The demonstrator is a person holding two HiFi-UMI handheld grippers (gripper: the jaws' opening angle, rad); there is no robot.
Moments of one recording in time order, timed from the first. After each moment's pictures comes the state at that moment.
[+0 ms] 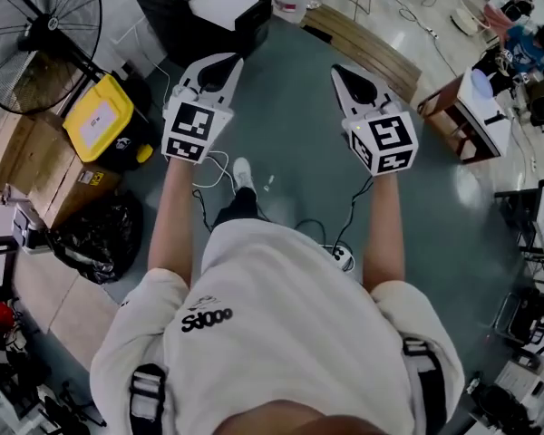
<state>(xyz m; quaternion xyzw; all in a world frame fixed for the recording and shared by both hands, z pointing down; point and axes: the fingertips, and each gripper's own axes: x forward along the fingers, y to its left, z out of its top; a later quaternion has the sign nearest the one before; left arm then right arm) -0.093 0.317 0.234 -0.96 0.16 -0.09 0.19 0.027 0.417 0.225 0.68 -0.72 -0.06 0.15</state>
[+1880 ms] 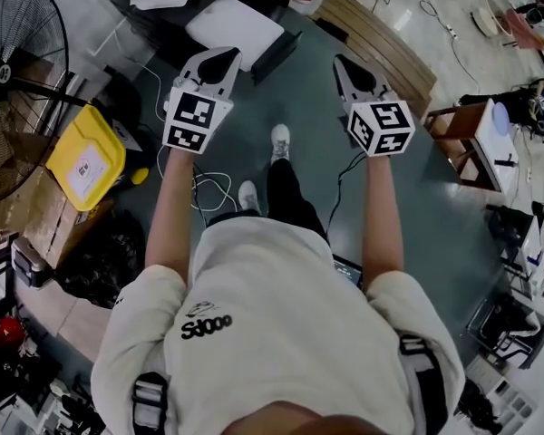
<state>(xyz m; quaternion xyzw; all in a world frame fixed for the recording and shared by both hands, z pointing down) 0.048 -0.101 0.329 -0.97 0.16 -0.16 0.10 0.196 -0.011 0.320 0.69 -0.71 0.06 0.12</state>
